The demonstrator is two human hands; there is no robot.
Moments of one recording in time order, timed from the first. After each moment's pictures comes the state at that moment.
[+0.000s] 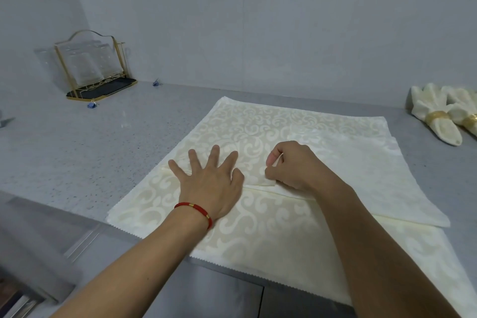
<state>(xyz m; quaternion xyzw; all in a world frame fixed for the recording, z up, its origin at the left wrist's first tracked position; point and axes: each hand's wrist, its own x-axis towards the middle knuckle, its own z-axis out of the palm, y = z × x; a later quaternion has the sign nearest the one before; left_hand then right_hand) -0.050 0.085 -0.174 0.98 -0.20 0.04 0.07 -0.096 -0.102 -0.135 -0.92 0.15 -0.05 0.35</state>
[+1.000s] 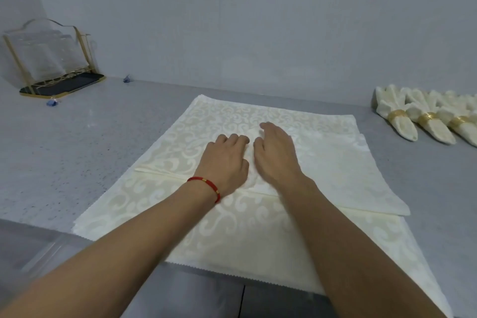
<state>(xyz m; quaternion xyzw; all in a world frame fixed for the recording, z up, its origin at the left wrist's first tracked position) -0.017 0.024 -0.169 0.90 -0.39 0.14 0.15 -0.070 -0.110 -0.159 -0.94 0.16 -0.21 0.21</state>
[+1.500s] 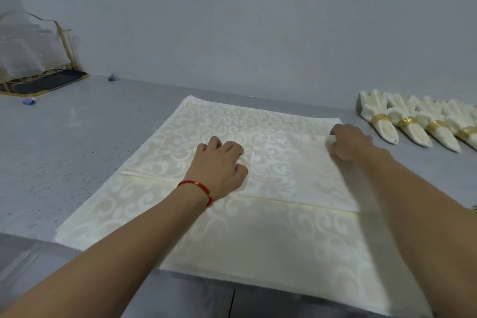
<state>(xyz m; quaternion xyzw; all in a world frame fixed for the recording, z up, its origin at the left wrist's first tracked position) -0.017 0.022 -0.171 0.90 -0.41 0.12 0.11 -0.098 -0.313 -0.134 -0.94 0.35 -0.03 -0.01</state>
